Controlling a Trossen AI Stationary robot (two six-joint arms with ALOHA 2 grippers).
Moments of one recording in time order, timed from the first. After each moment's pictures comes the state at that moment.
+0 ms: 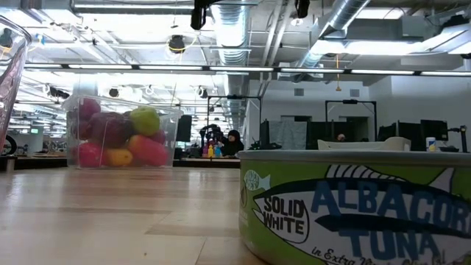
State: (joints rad) left arm 0.20 1.32 1.18 0.01 0.19 -0.71; right arm -0.22 1.22 1.14 0.02 -0.20 0.35
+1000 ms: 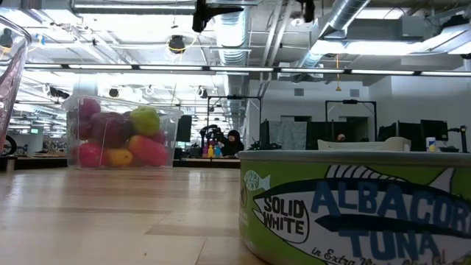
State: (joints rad) left arm 0.20 1.35 1.18 0.02 0.13 -0.75; right arm -0.29 1.18 1.14 -0.01 -0.18 0.47
